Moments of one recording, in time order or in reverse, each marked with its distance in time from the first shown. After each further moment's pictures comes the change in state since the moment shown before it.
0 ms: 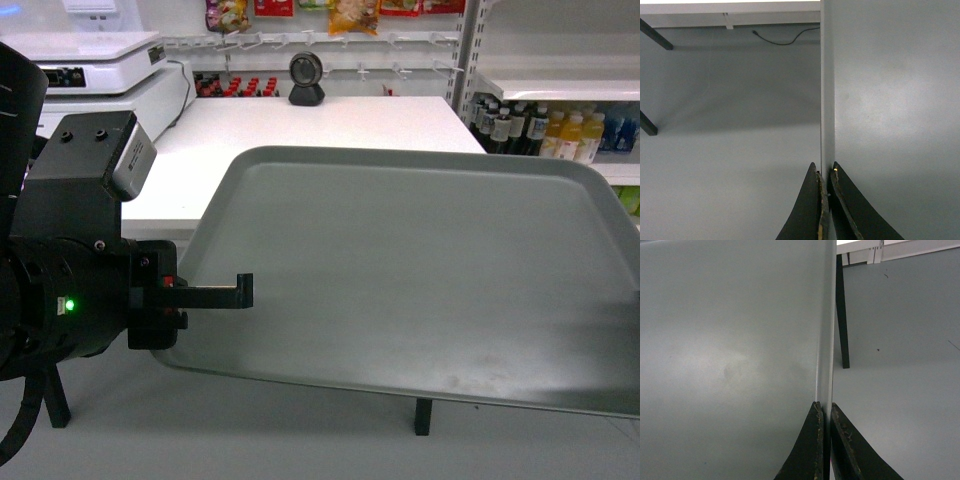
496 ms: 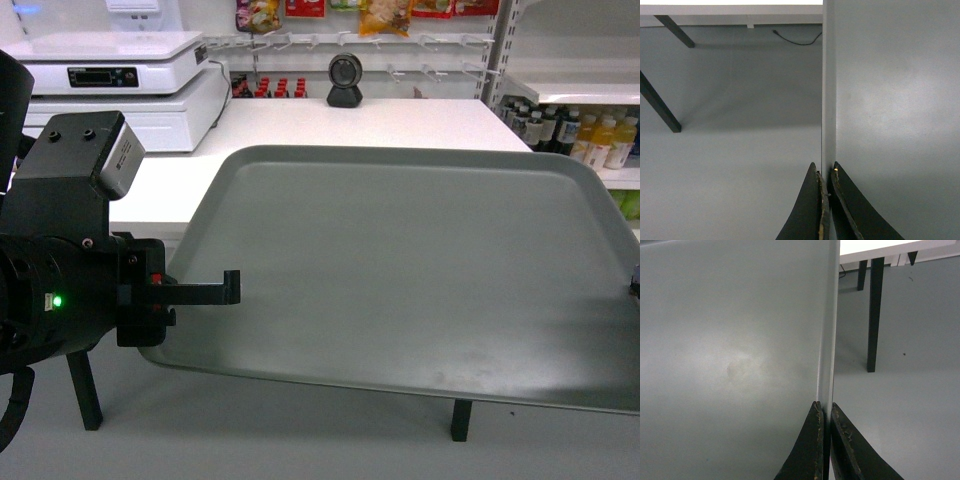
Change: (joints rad) left arm 0.009 0.000 0.000 -0.004 0.003 0.003; right arm 0.007 -0.002 0.001 0.008 0.000 0.002
